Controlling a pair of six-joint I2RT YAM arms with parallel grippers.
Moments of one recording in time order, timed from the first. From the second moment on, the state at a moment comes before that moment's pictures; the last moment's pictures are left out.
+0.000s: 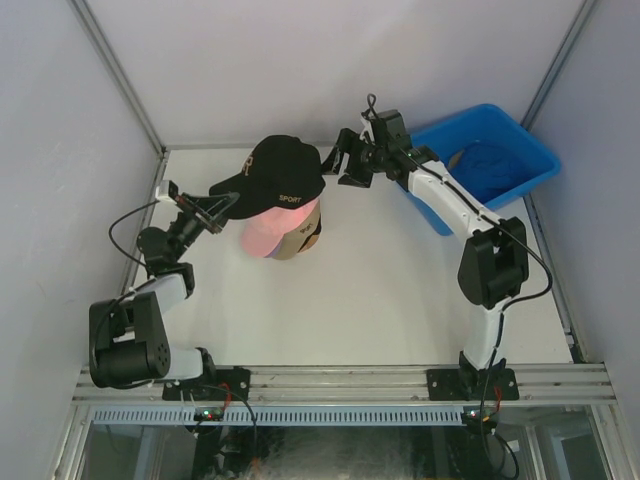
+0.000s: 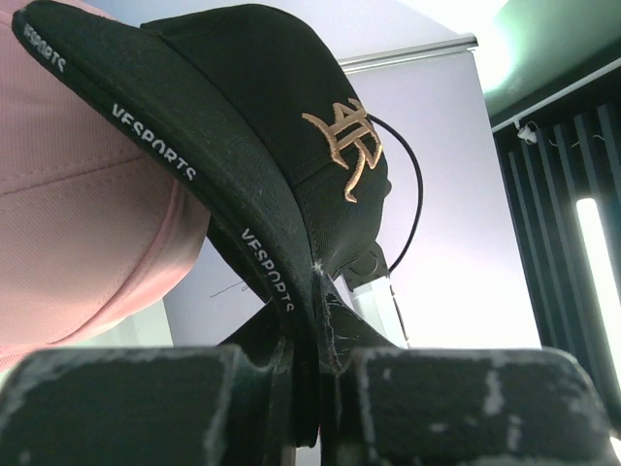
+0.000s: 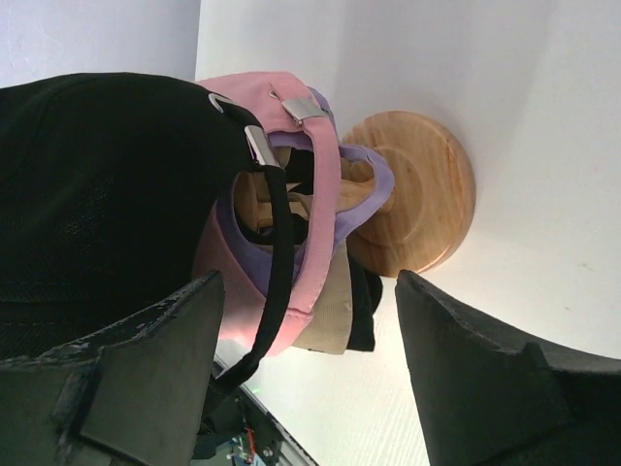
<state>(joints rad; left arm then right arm) 0.19 1.34 0.47 1.25 0.85 -1.80 0.45 1.92 1.77 -0.47 -0.41 0.72</state>
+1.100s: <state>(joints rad) 0.21 1.41 0.37 1.32 0.78 -1.78 0.48 2.07 1.94 -0.57 -0.39 0.69</state>
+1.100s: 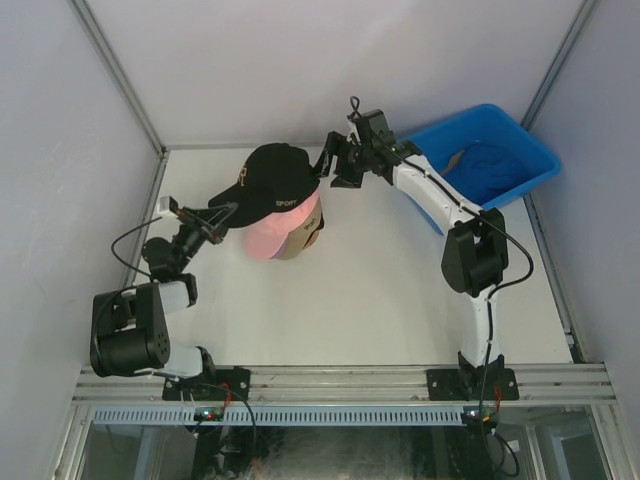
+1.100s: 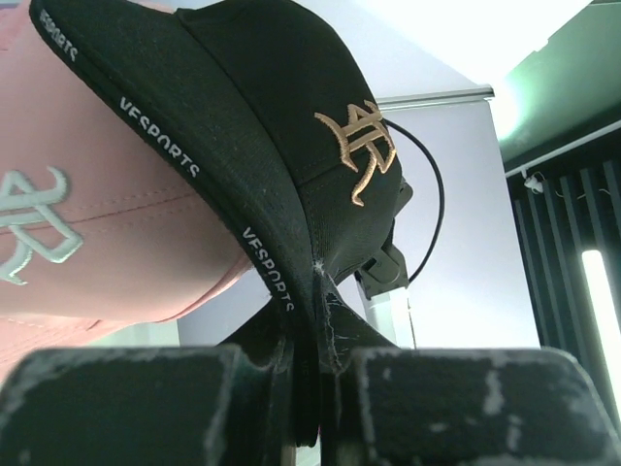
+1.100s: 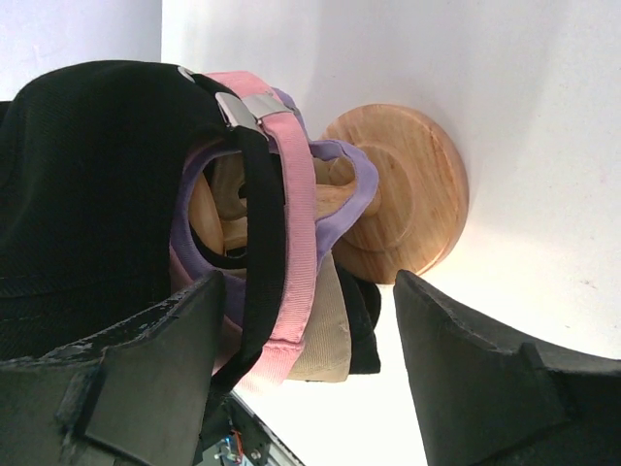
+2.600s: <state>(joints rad) -0.10 1.43 0.03 1.52 0.22 -1.79 0.55 2.21 2.20 -0.77 -0.20 0.49</state>
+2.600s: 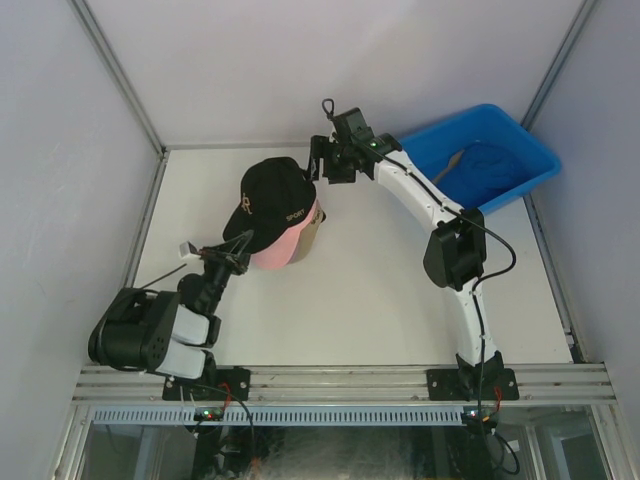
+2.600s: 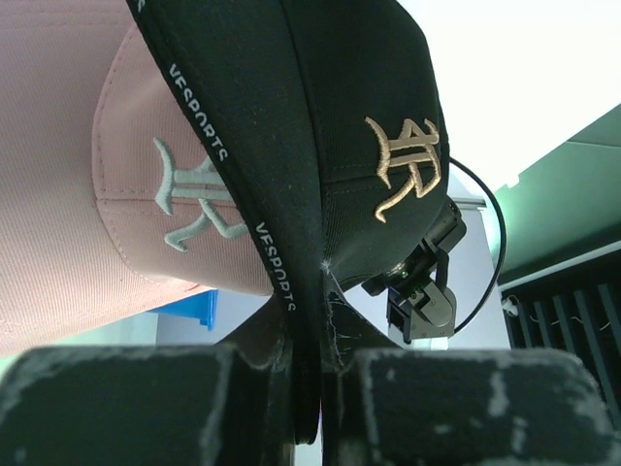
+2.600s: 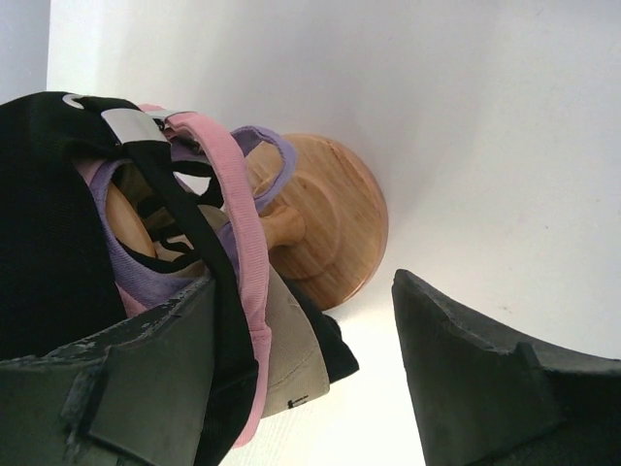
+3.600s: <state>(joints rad) -0.18 1.44 0.07 1.42 0.17 -1.86 0.52 2.02 1.78 -0.52 -0.17 0.52</state>
